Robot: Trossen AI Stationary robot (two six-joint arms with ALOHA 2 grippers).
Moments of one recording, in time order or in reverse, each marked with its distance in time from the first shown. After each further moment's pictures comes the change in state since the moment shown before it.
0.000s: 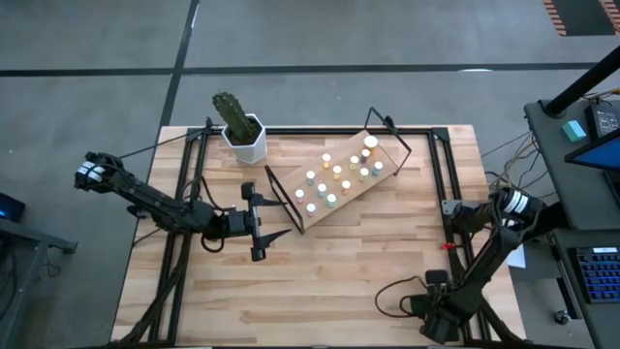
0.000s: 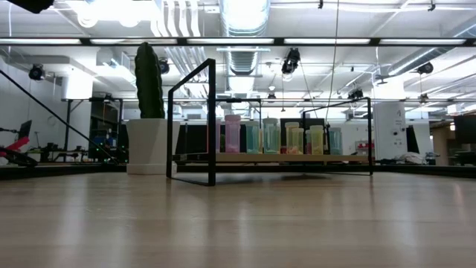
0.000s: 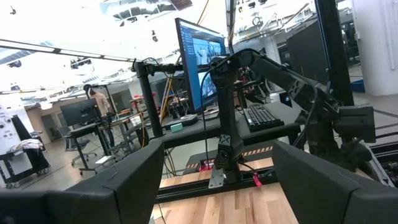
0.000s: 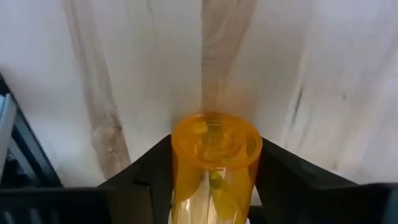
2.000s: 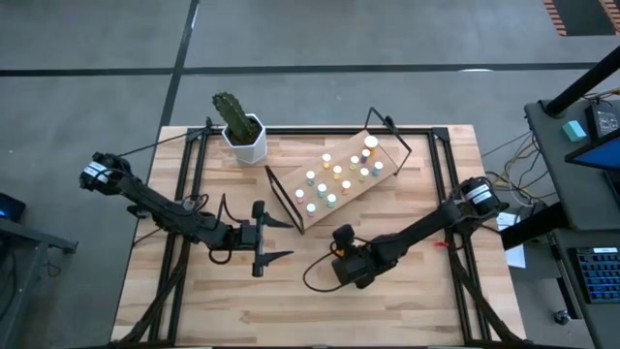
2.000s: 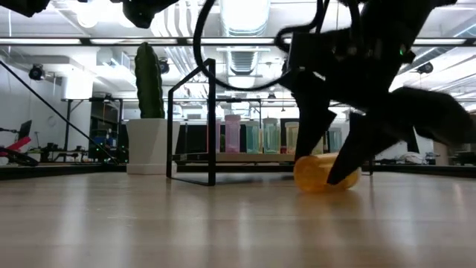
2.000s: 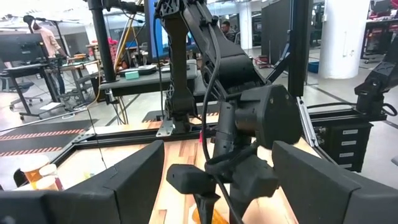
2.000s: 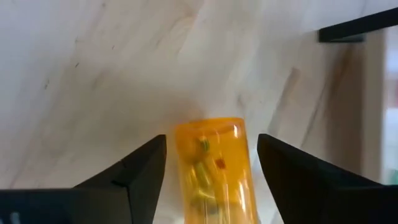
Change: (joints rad) left arm -0.075 0.078 -0.017 -0.141 0.008 -0.290; right arm -0.631 0.144 0.170 0.328 0.620 -1.214
